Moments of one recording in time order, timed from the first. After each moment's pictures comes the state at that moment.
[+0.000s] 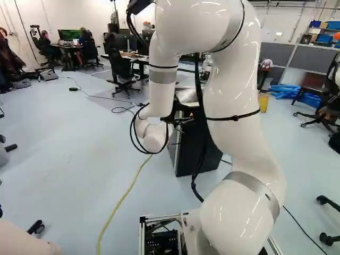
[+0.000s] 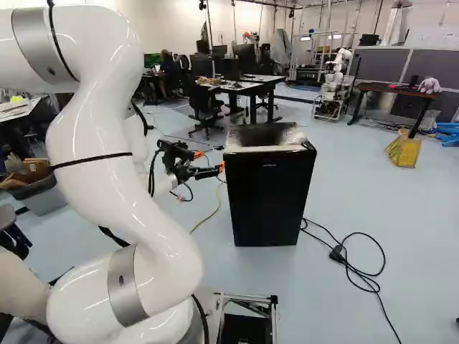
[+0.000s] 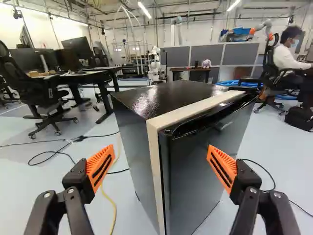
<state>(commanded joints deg) 30.8 -29.1 -32.1 63.7 82.4 0.0</state>
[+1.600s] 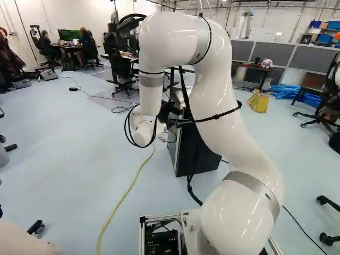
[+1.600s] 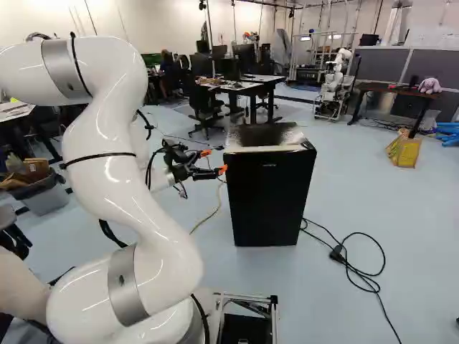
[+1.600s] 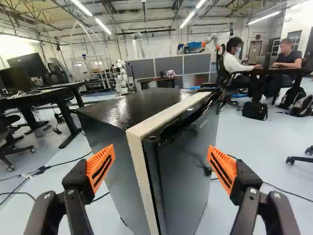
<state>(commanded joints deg) 30.8 -37.3 -43.1 78.4 84.6 0.0</state>
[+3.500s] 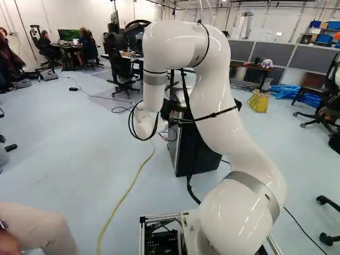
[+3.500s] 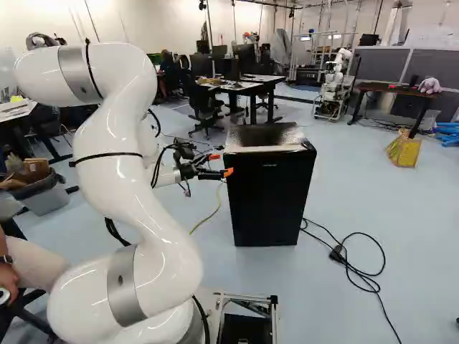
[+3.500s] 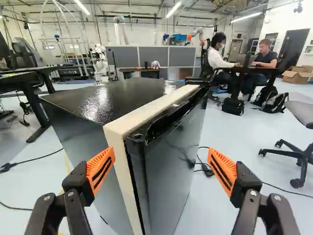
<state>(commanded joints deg) 27.2 -39.6 -47.8 82.1 80.9 -7.2</state>
